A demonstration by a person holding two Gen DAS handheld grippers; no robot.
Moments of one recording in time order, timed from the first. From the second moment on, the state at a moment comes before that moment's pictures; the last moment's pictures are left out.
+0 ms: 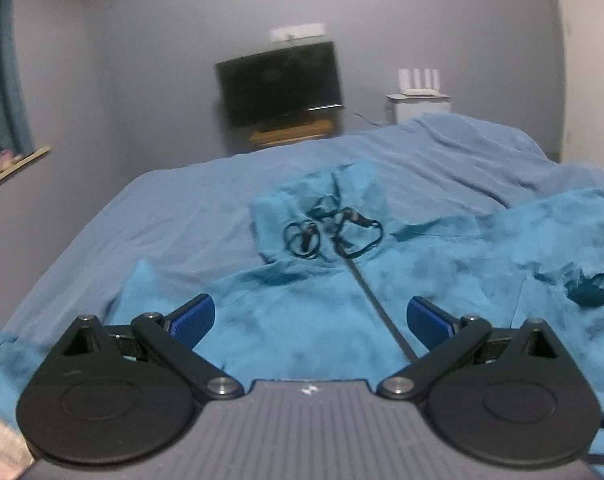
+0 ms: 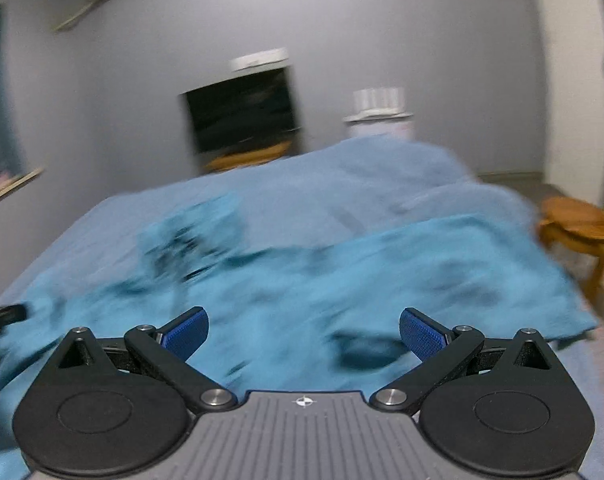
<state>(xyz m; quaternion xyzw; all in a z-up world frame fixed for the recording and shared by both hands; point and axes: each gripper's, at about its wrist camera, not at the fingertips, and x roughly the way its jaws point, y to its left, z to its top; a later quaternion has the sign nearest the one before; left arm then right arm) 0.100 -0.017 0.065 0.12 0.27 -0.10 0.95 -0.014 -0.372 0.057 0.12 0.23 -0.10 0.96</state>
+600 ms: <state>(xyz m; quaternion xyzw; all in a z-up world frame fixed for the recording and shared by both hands) 0.172 -0.035 -0.082 0.08 0.37 -0.16 0.91 0.023 -0.598 -0.073 0.35 0.26 -0.26 0.86</state>
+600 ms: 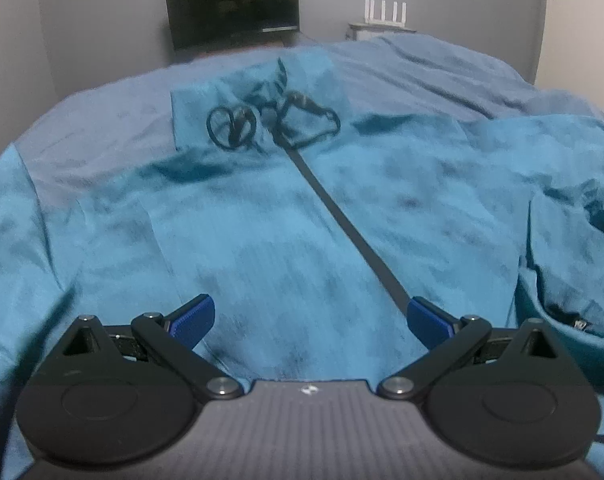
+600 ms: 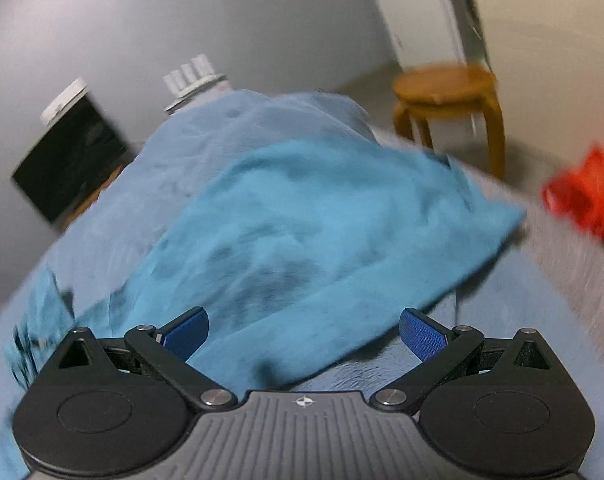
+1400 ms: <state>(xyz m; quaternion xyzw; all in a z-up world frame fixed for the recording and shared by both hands) 0.201 -0.020 -0.107 -0.02 0.42 -0.17 0.89 0.047 -0.686 -0.160 0.53 0.07 -0.35 0.77</state>
